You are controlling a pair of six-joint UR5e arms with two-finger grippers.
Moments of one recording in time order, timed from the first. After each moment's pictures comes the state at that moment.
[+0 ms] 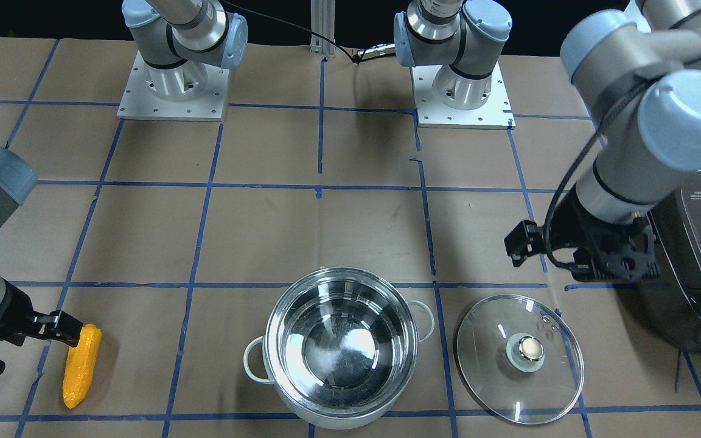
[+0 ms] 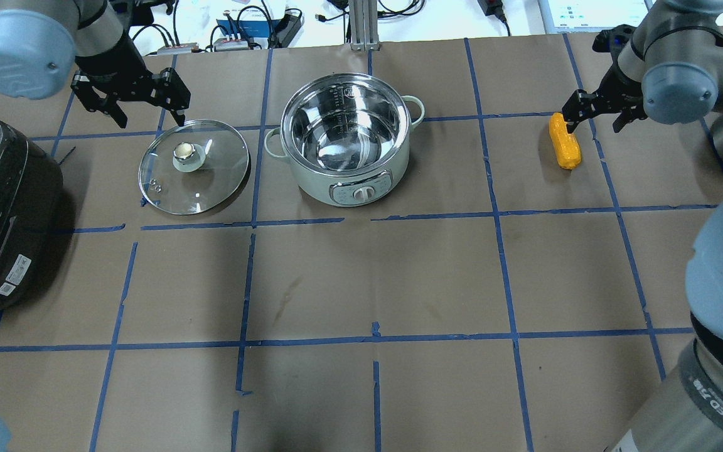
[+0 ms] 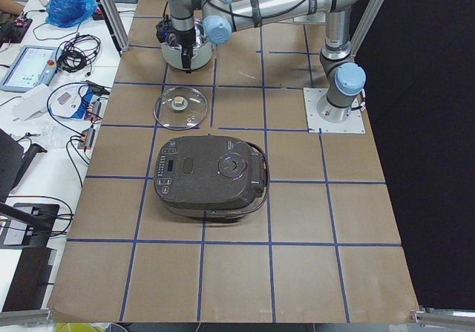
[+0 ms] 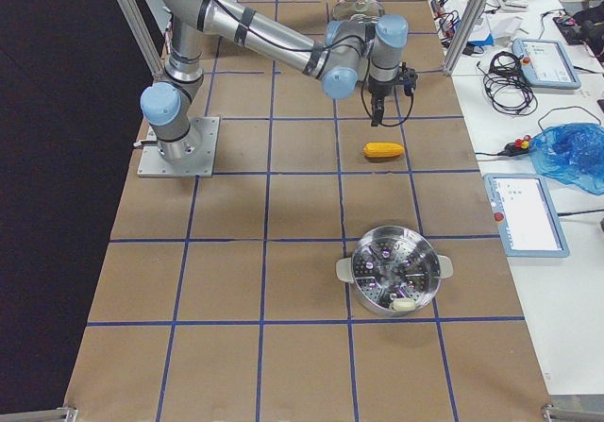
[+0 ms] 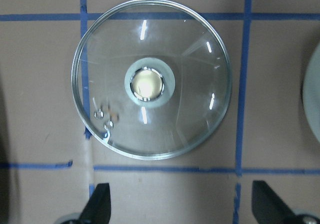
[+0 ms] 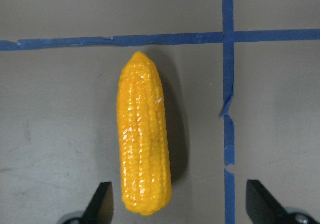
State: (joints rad) left arm -1.45 -1.80 -1.46 -1.46 1.63 0.12; right arm 1.27 -1.03 1.54 -2.15 -1.54 -0.28
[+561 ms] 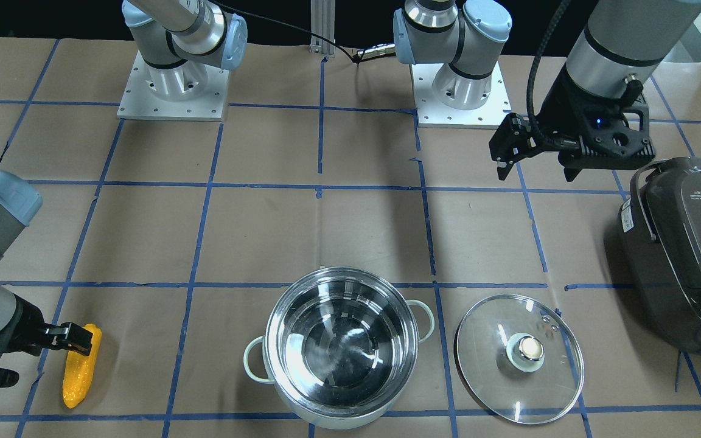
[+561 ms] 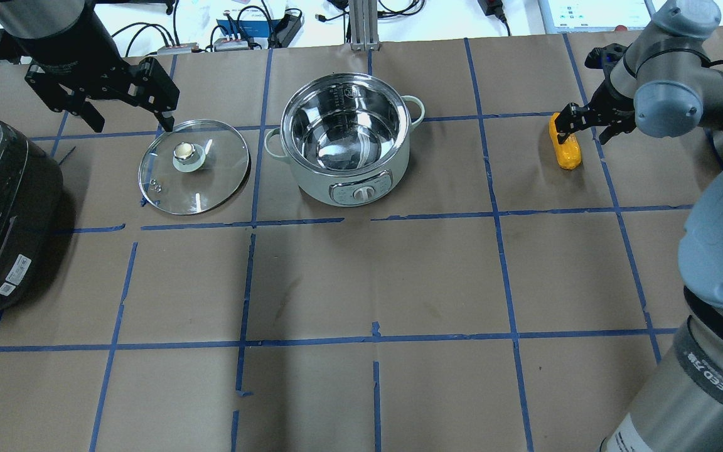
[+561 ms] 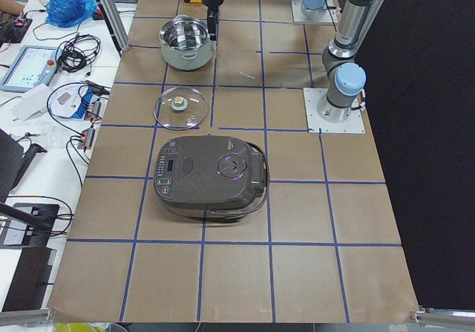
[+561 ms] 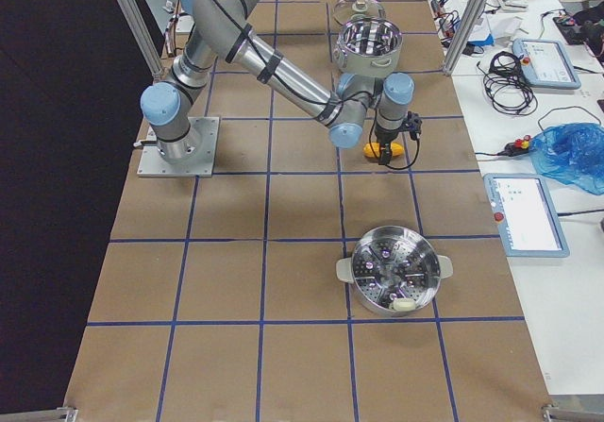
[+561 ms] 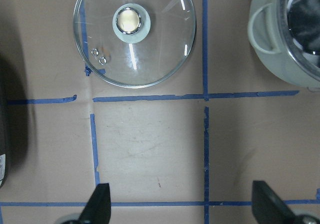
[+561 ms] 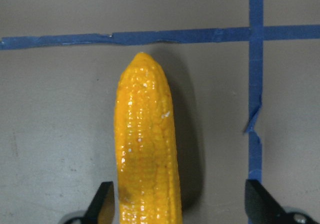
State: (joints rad) left arm -1.50 -1.63 -1.46 -1.61 1.58 0.11; right arm 1.26 -0.98 1.54 -2.17 -1.46 -0.29
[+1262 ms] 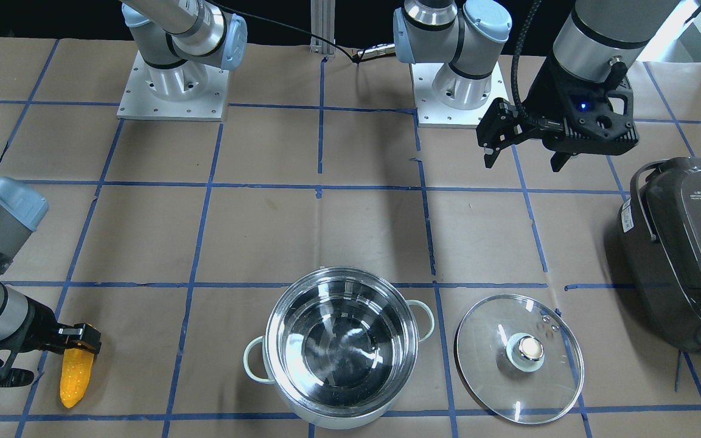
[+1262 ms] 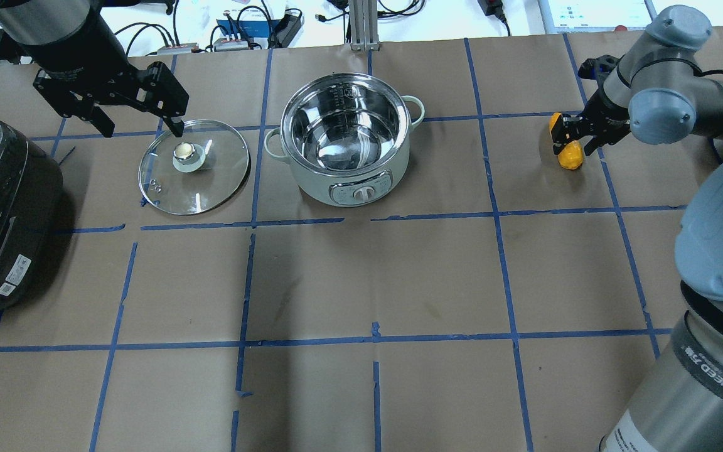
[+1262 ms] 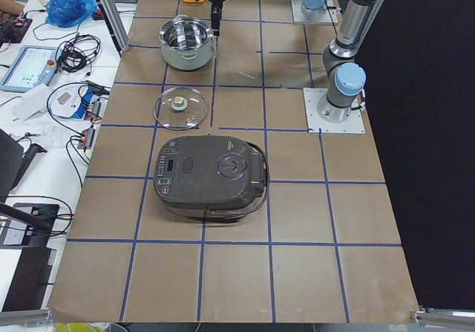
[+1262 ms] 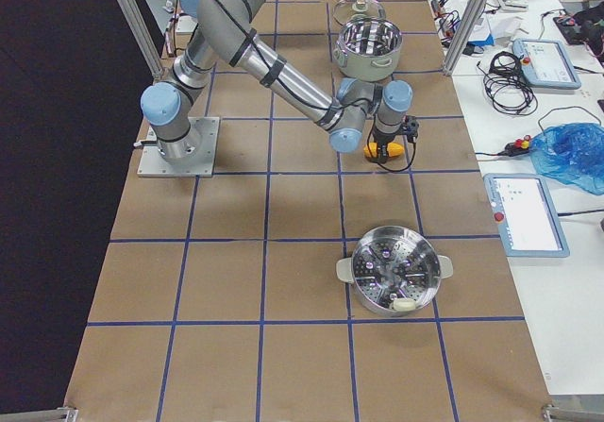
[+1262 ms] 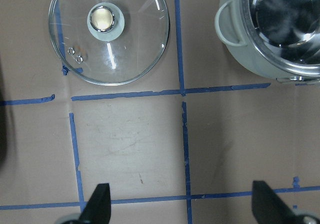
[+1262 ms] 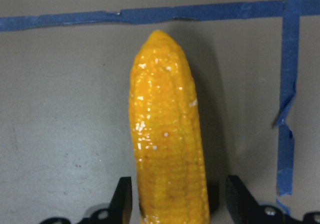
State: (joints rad) left arm -1.51 -1.61 -1.48 -1.62 1.59 0.12; right arm 1.26 -0.96 1.56 -2.16 -1.44 -0.29
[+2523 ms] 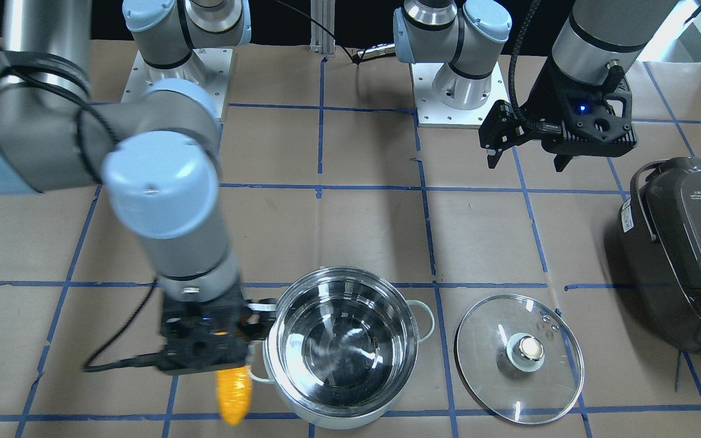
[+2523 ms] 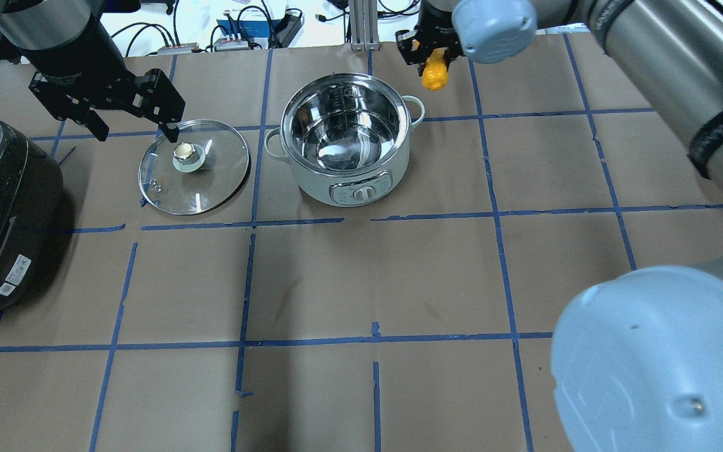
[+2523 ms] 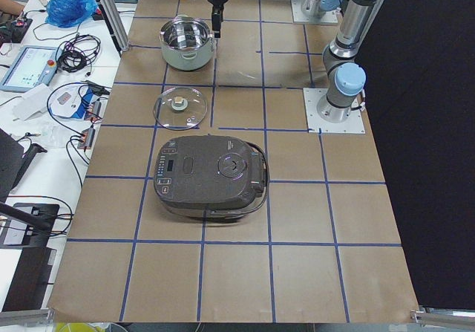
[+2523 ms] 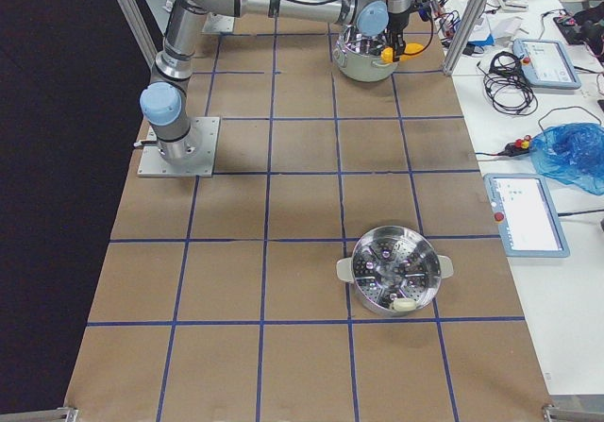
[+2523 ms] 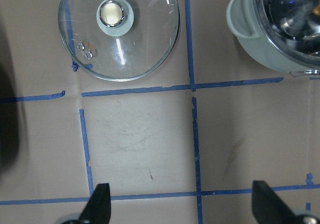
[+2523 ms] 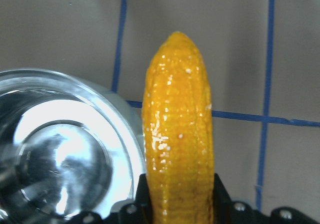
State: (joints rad) left arm -1.51 -1.61 -1.48 -1.62 1.61 0.12; right arm 1.79 -0.99 1.15 -1.95 -1.60 0.09
